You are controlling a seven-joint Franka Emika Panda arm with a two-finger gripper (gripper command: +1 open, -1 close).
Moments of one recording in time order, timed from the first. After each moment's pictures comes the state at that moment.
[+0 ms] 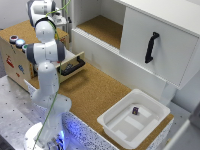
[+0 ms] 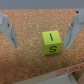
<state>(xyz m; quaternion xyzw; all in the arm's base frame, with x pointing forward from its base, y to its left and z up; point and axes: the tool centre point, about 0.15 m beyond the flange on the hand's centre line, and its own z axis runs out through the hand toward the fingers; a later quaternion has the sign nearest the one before) 0.396 0.446 0.461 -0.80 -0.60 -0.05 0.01</state>
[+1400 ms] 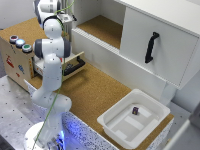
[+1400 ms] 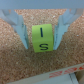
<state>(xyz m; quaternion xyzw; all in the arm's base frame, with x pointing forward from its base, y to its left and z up) 0.413 0.458 0.431 -0.78 -0.62 0.01 0.02</state>
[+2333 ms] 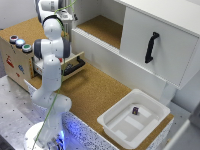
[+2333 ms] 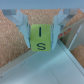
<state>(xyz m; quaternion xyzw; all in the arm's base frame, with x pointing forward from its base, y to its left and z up) 0.390 0.378 0.473 -0.88 -0.47 0.08 -0.03</state>
